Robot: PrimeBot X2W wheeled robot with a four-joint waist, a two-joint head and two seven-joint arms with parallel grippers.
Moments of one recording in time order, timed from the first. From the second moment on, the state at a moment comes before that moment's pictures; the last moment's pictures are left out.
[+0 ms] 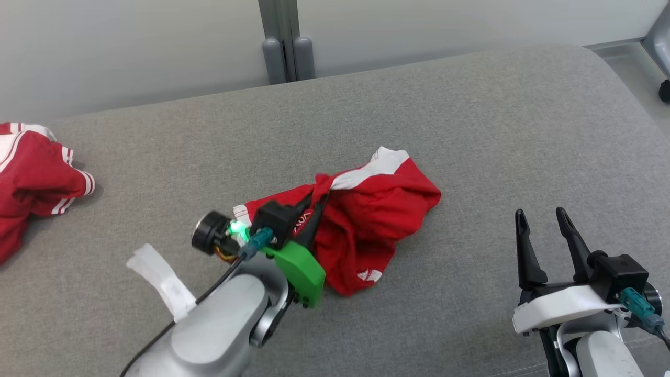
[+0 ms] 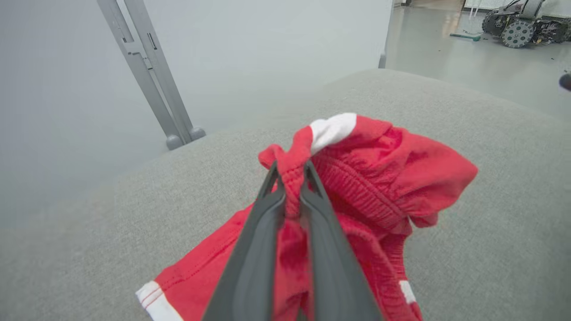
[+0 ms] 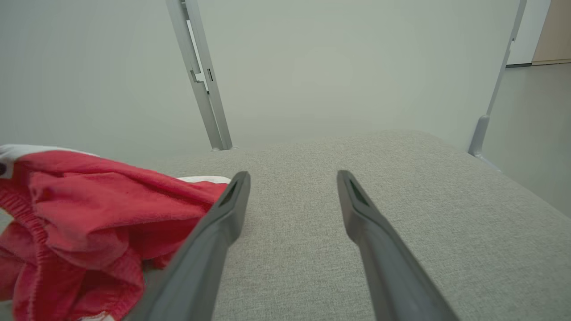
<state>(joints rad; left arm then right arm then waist) -0.59 0.21 -0.92 0.49 -0.58 0.11 -0.18 -0.07 -0.05 -0.04 0.18 0.14 0.13 -0.26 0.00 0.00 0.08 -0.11</state>
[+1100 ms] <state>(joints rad) -0.56 0.27 -0.94 0.48 -0.63 -0.01 -0.22 -0.07 -0.05 -0.12 0.18 0.14 0.13 -0.26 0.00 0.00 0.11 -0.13</state>
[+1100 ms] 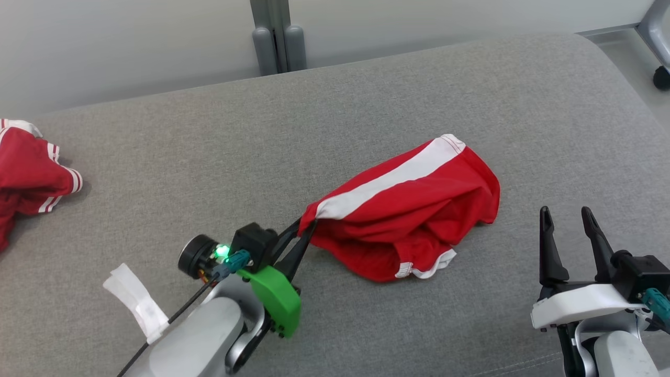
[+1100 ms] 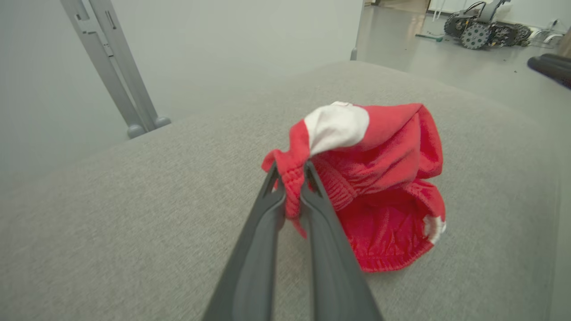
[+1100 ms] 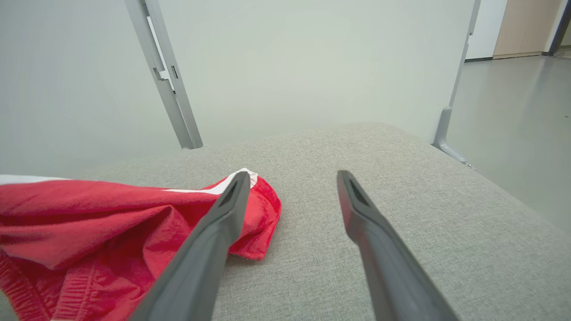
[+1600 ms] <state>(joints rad) -0.63 0.41 -0.98 0.65 -0.59 -0.06 -0.13 -0.08 -0.05 -0.08 0.19 0.14 0.13 -0.26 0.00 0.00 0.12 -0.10</state>
